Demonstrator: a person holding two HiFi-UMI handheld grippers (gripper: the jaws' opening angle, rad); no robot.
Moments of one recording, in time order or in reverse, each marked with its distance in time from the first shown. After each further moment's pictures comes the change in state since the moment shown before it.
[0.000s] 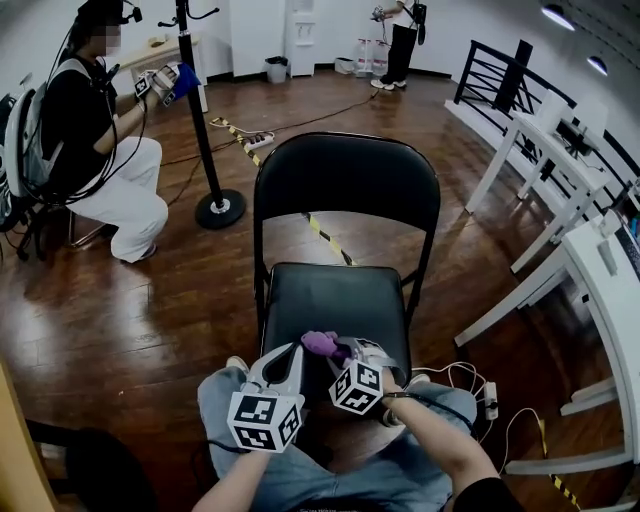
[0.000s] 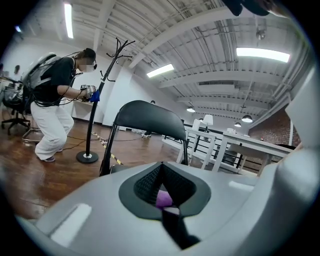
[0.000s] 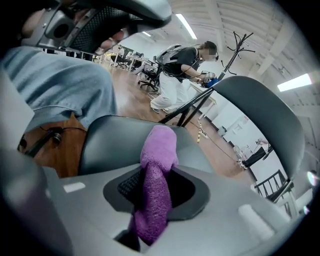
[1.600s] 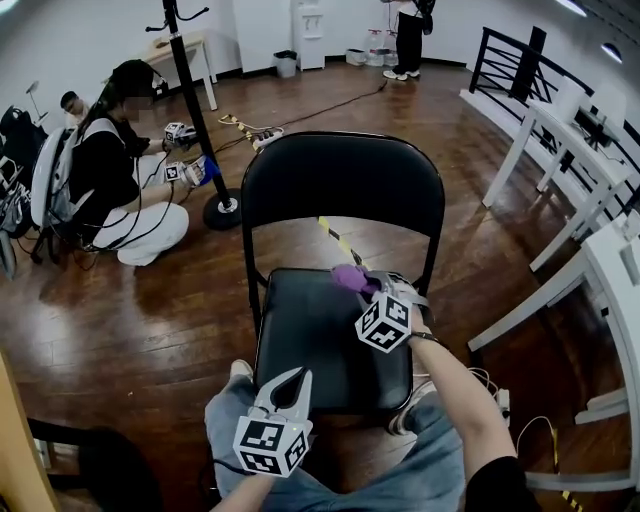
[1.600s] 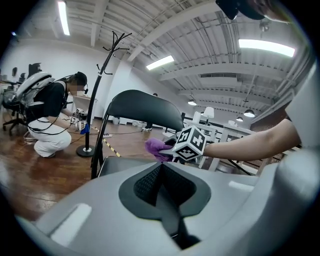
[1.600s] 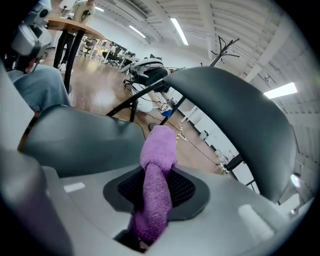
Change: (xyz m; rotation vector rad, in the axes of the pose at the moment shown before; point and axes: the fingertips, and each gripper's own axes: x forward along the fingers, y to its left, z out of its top) left arm 0.024 -0.033 -0.029 0.008 0.074 0.019; right arm 0.019 -0.199 -0.025 -0.013 -0.024 -0.181
